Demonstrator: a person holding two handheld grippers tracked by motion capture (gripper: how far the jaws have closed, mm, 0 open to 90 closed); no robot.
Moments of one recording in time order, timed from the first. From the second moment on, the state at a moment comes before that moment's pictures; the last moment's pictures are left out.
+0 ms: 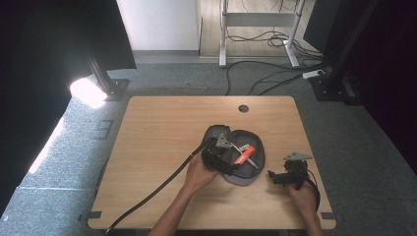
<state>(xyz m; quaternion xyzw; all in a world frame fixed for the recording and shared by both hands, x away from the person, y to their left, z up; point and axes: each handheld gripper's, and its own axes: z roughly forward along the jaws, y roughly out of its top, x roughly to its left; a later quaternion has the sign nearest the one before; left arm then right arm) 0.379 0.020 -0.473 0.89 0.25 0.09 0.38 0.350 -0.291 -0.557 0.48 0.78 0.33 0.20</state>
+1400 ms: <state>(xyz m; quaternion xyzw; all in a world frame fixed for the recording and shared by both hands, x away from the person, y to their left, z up) 0.321 0.148 -0.491 0.86 0.30 0.13 0.38 0.352 -0.291 -0.557 0.48 0.78 0.33 0.20</state>
